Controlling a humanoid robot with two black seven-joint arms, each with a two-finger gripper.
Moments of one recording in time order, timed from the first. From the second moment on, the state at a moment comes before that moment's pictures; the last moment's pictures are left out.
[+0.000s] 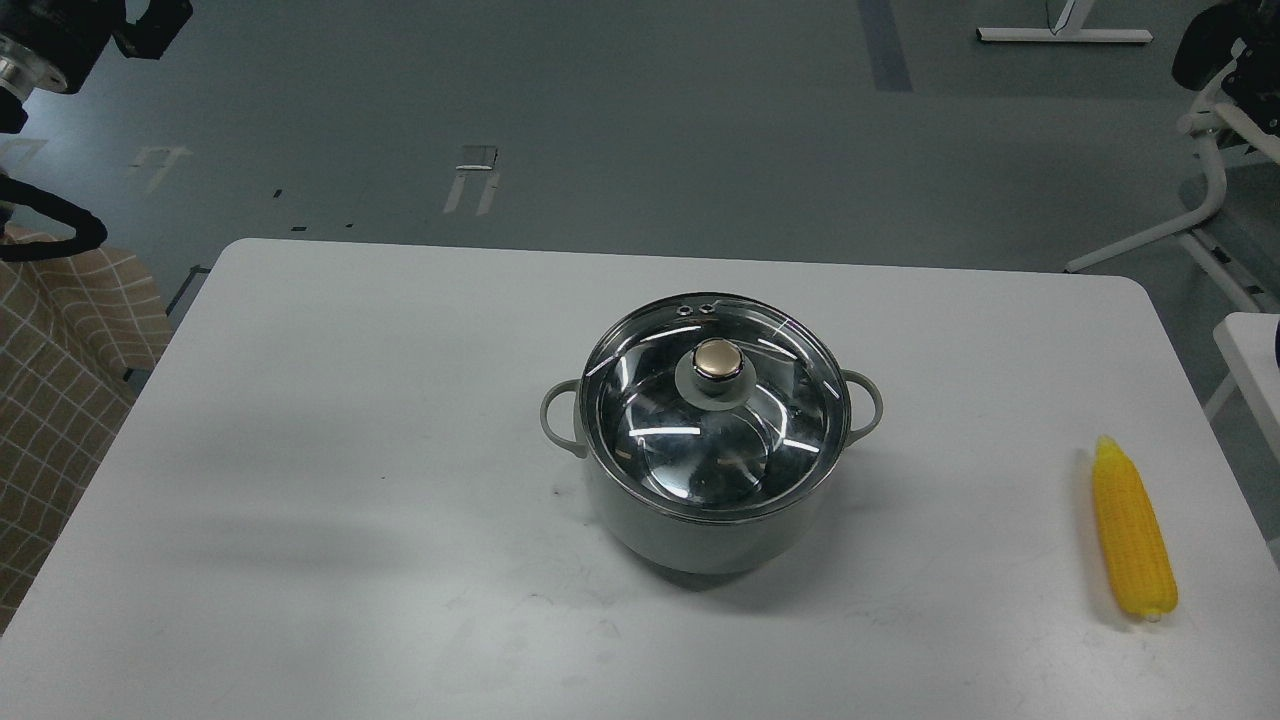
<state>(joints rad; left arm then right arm) -0.97 0.70 -0.77 -0.65 0.17 -0.49 -0.35 0.76 -0.59 1.38 0.90 -0.55 0.45 -0.02</state>
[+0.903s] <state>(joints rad) -0.97 0.64 -0.88 -0.56 0.18 -0.49 -0.37 0.73 -0.75 1.36 1.05 -0.57 0.48 -0.03</state>
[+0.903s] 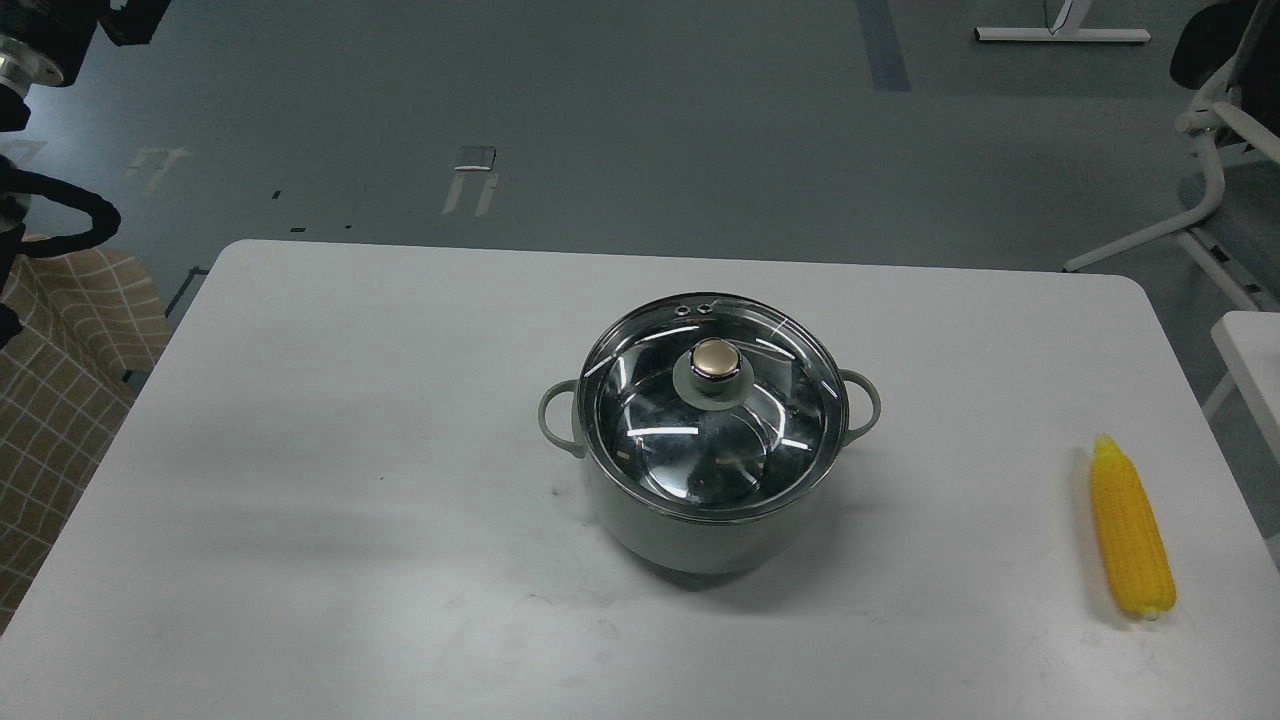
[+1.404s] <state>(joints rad) -0.97 0.75 -0.84 -1.08 0.62 -0.49 -0.38 0.62 -0.78 1.39 1.10 -0.57 0.47 0.00</state>
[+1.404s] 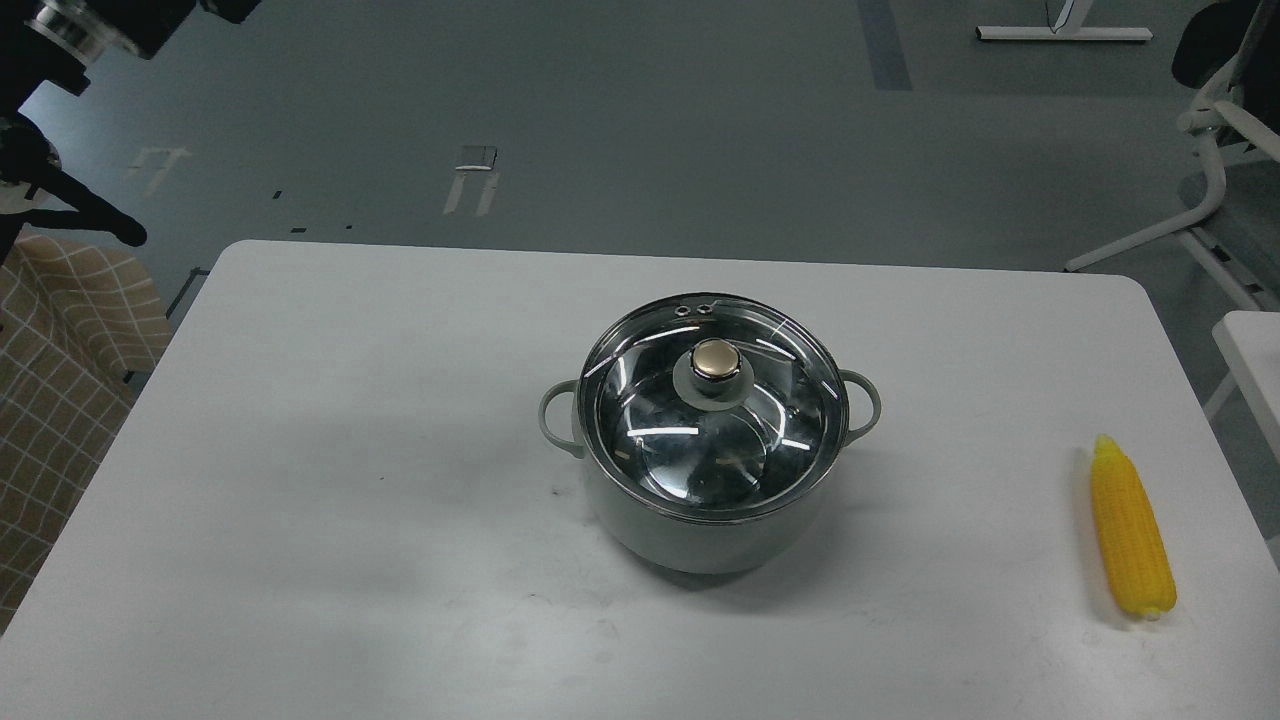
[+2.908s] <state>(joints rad) -0.86 0.41 -0.49 -1.35 2.15 -0.19 -0.44 0.62 -0.60 1.54 0.87 -0.47 0.47 0.00</state>
